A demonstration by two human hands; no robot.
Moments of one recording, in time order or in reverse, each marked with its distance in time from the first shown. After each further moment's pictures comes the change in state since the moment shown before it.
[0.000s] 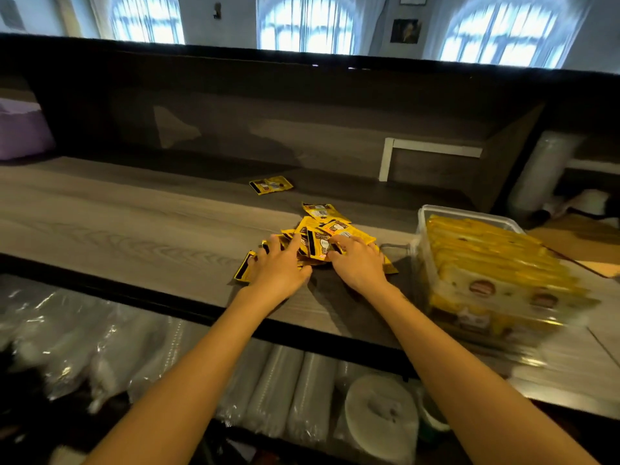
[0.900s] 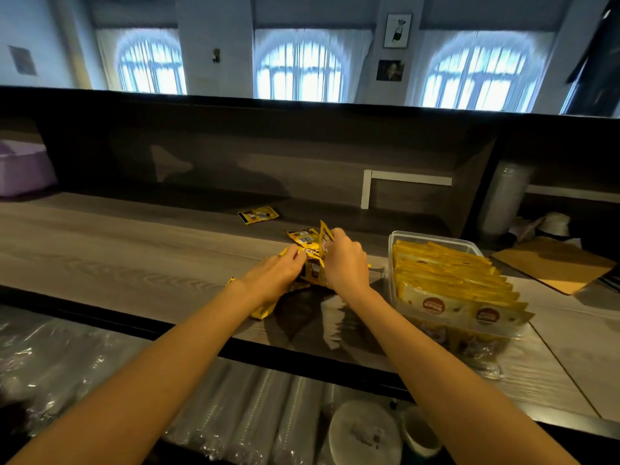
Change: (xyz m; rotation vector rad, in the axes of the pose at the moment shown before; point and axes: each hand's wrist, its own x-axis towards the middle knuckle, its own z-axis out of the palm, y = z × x) left_hand -0.004 0.027 -0.034 0.274 0.096 0.494; right_hand -0.027 -0.020 -0.051 0.126 0.275 -0.088
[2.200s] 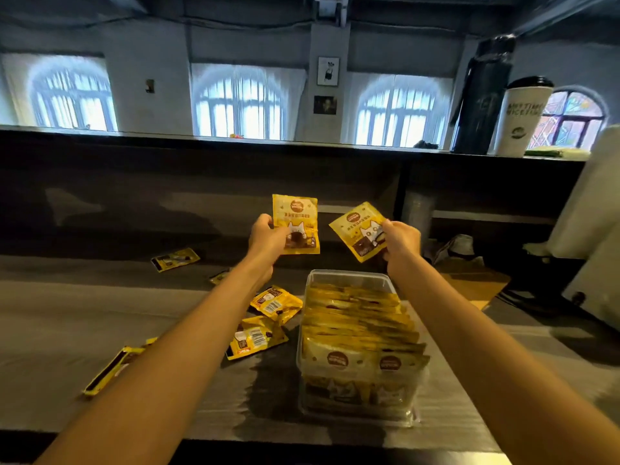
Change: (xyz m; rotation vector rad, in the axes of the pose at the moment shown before) left_hand 0.122 0.097 -0.074 -1.454 0.398 -0.410; right_hand 0.090 0.118 -0.150 0.870 0.428 0.567
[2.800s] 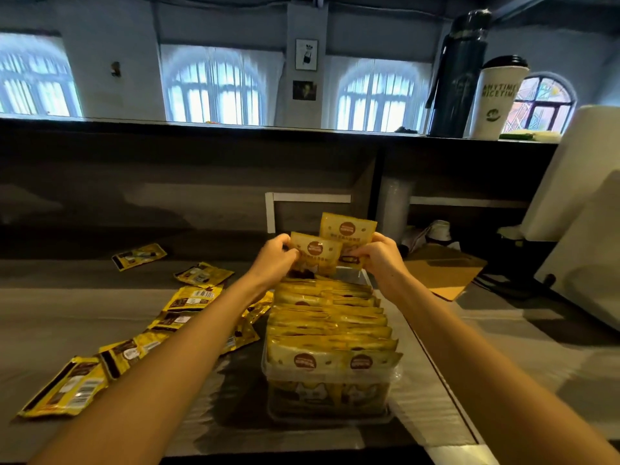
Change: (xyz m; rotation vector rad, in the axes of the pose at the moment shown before) left_hand 0.000 -0.041 0.042 0.281 -0.396 0.137; right_hand 0.014 0.036 -0.037 -0.064 -0.326 -0.031
